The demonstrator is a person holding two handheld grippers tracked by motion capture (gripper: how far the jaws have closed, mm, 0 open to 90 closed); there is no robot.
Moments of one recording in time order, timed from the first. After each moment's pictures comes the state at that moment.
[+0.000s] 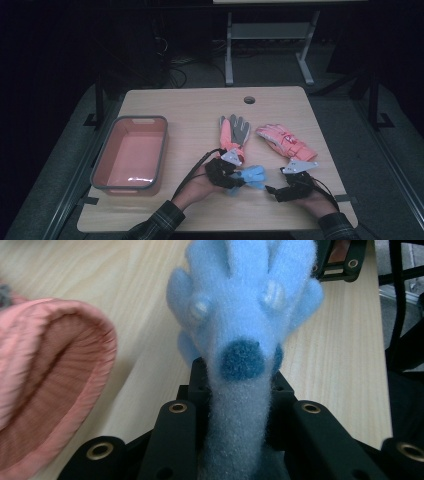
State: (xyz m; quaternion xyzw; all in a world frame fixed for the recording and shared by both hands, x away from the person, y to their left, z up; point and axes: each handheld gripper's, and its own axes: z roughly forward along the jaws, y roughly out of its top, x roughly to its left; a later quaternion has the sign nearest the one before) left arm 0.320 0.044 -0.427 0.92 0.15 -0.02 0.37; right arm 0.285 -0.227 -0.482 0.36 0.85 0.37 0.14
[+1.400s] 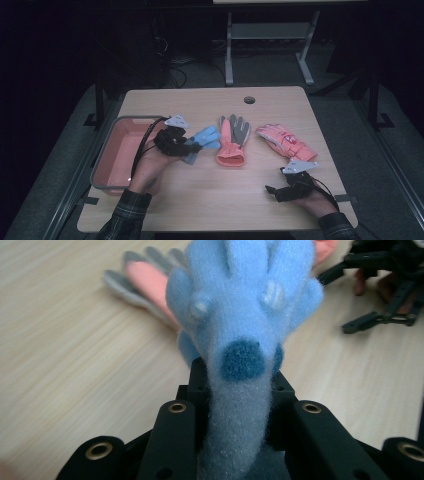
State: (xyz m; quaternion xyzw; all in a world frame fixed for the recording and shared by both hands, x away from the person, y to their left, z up) left arm 0.354 0.167 -0.347 0.87 0.30 0.08 0.38; right arm 0.285 -0.227 -0.482 0.36 0.85 0.37 0.14
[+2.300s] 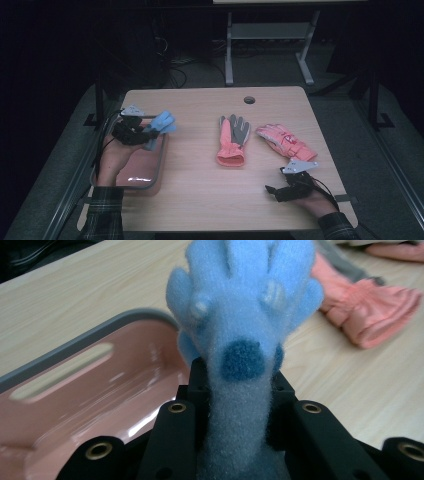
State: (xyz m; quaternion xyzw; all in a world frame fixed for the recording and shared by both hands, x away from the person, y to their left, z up) left arm 0.377 0.270 -0.345 0.83 0.41 0.17 0.34; right arm 0.285 -0.227 -0.482 0.36 0.85 0.37 0.14
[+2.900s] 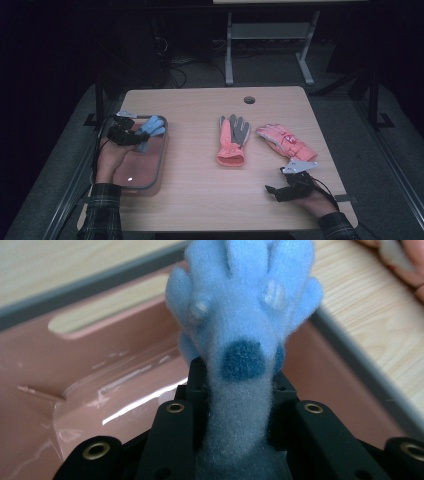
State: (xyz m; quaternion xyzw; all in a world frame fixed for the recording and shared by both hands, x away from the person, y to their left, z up) left arm 0.405 0.305 -0.391 0.82 0.47 0.14 0.30; right arm 0.285 -0.227 -0.482 0.36 0.85 0.37 0.14
